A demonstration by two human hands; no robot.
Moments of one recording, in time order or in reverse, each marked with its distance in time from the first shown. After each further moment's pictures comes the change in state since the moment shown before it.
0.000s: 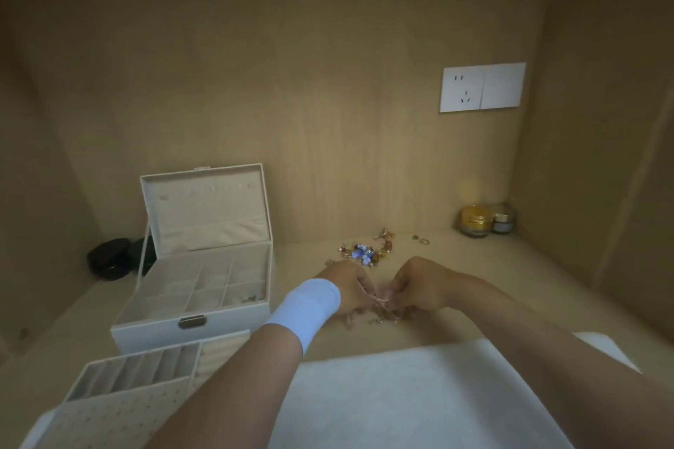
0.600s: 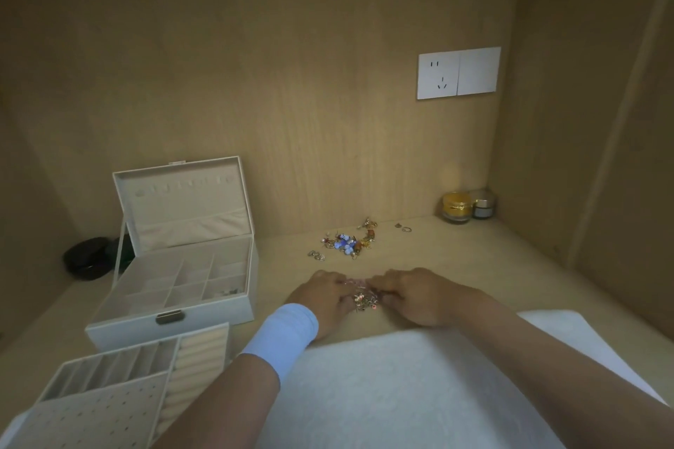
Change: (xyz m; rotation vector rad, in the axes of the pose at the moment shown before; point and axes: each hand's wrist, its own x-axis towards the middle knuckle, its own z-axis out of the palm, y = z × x) left_hand 0.002 -0.031 0.040 0.432 0.102 0.210; right_hand -0.018 0.037 0.019 -0.452 0.033 -0.195
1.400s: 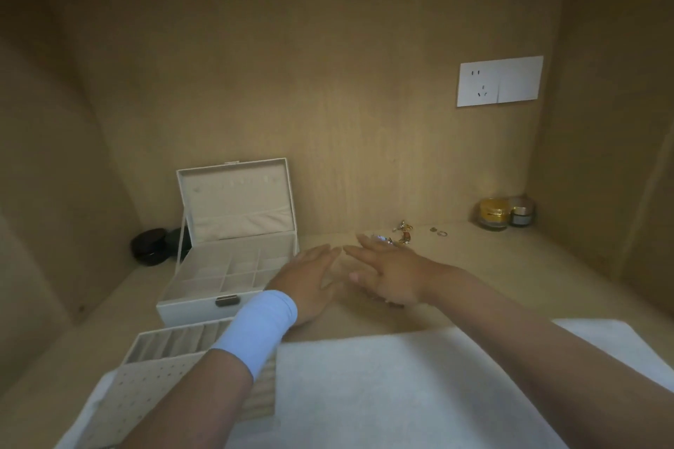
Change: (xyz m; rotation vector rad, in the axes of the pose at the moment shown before) left_hand -0.071 -0.051 -0.050 -0.078 0.199 -0.104; right_hand 0.016 -0.102 -0.038 0.014 0.019 -0.075
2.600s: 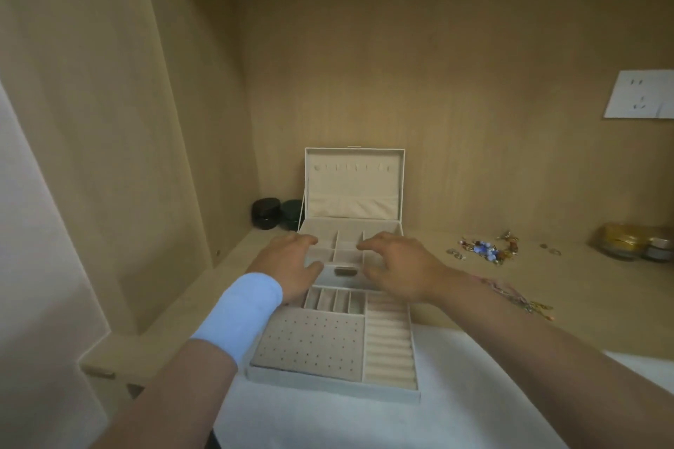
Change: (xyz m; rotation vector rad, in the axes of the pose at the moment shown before) left_hand -0.137 -0.135 -0.071 -0.032 0.118 -0.398; right_hand 0.064 -0.155 0.037 0.022 0.149 -0.191
